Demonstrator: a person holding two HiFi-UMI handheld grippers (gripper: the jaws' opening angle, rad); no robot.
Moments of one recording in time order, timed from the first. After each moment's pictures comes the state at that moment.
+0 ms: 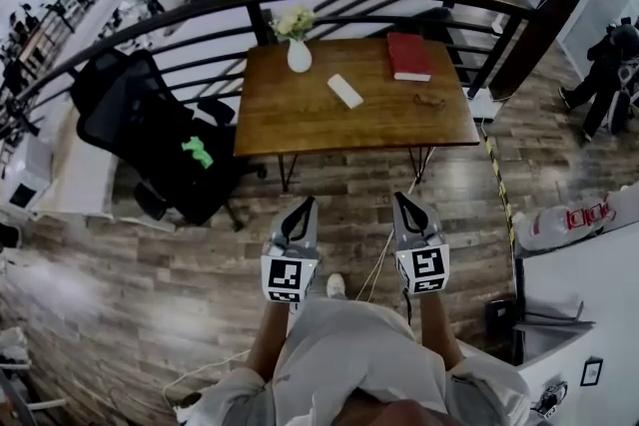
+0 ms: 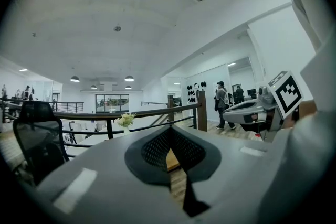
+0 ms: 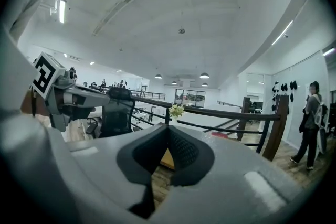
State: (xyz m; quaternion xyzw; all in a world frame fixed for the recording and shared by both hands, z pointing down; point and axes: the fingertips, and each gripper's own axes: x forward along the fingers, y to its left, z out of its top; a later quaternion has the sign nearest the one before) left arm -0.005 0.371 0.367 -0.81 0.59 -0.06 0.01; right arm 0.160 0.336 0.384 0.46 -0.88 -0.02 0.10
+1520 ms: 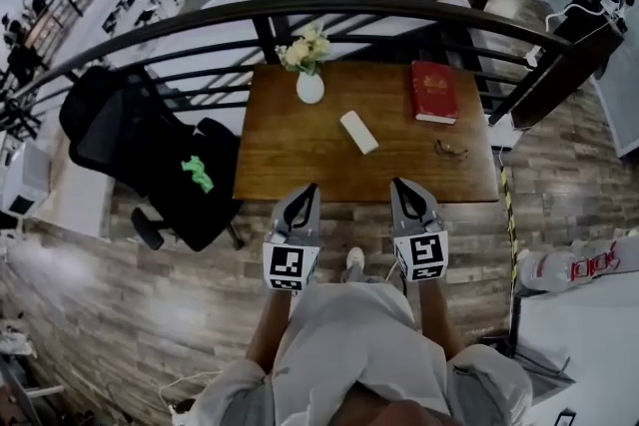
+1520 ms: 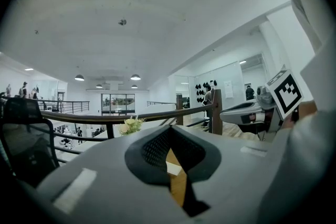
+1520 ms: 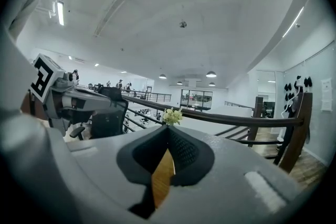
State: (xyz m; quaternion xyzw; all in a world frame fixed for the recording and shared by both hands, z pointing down) left arm -0.056 0.139 0.360 -0.79 0.62 -0.05 0.00; right arm 0.094 0.092 0.372 0.42 -0.90 -0.03 0.10
